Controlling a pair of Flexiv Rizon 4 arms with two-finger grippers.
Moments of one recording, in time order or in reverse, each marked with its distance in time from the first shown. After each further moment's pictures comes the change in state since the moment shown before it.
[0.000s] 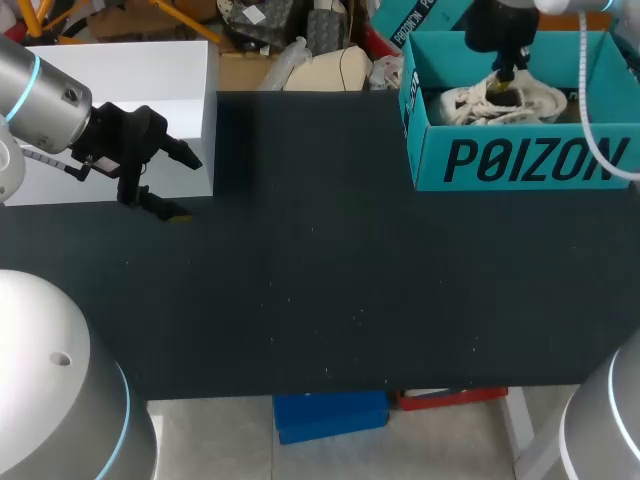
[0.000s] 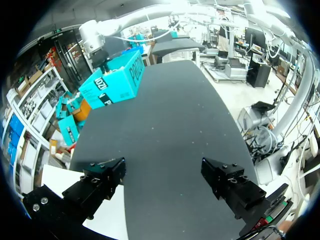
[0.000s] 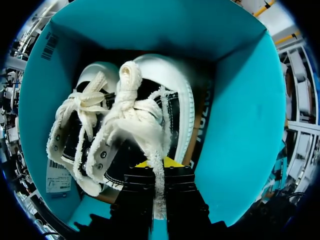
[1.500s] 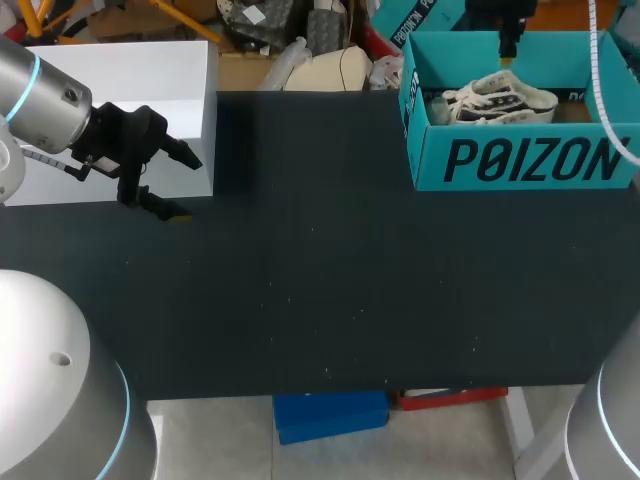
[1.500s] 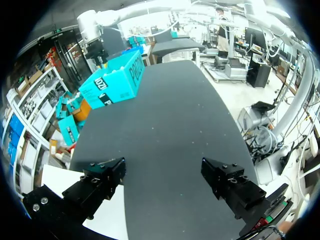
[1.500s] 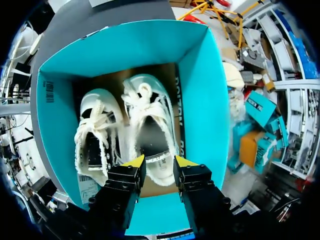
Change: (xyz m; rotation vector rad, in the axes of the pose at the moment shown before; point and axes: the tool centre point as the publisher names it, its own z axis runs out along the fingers) left arm 0.000 0.000 0.000 0.000 0.000 0.000; right arm 0.004 0.004 -0.074 0.051 -0.075 0.308
